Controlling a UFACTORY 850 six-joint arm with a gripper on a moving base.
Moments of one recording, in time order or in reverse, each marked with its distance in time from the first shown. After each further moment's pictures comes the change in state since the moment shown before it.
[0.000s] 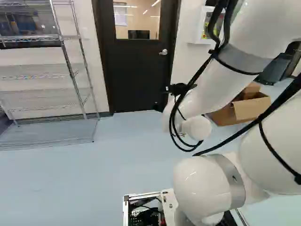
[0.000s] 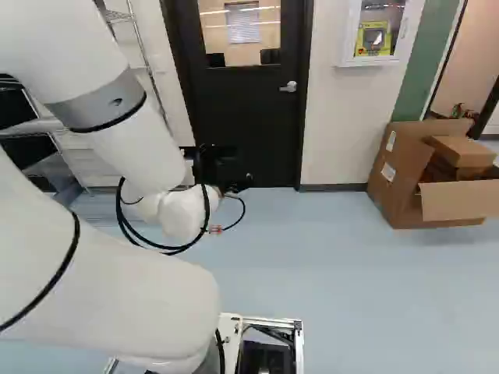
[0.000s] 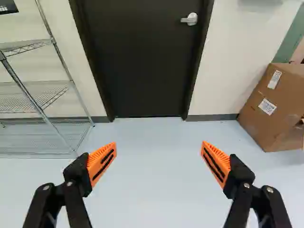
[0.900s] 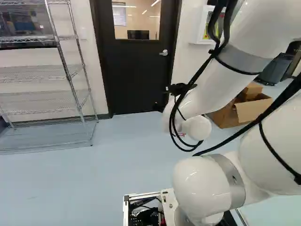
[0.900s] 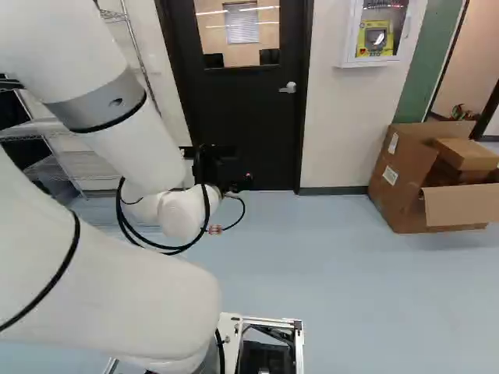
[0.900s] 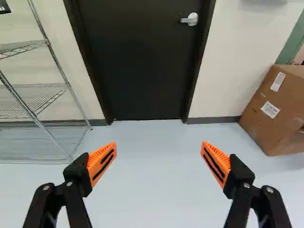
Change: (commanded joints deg) arm 0.0 0.0 0.0 0.0 0.0 0.0
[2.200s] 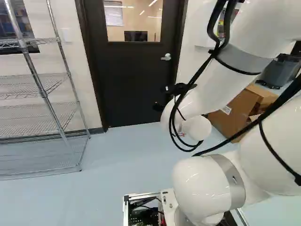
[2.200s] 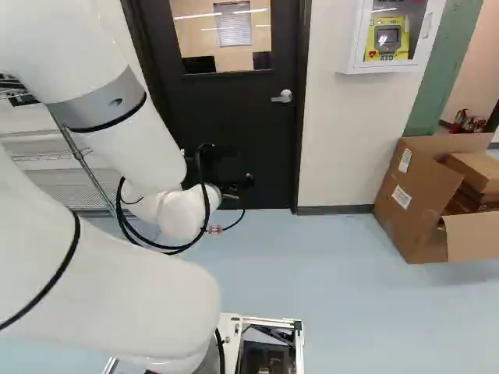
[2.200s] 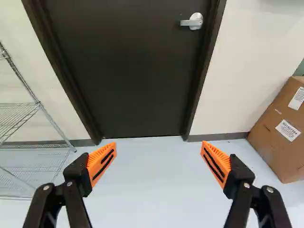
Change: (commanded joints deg) arm 0.0 0.0 0.0 0.0 0.0 0.0
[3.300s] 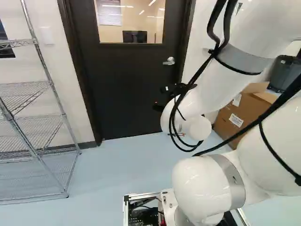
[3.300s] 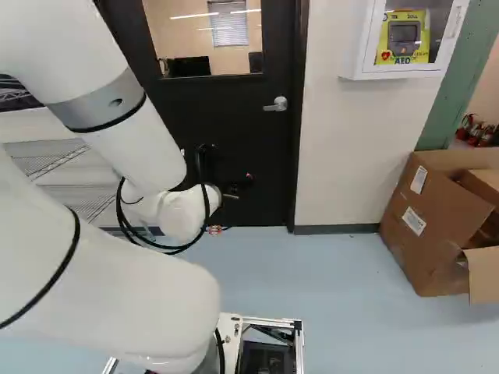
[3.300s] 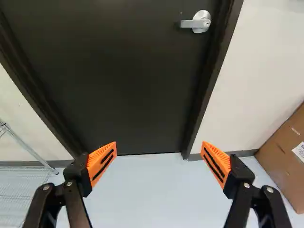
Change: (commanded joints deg) arm 0.0 0.0 0.0 0.0 0.0 0.0
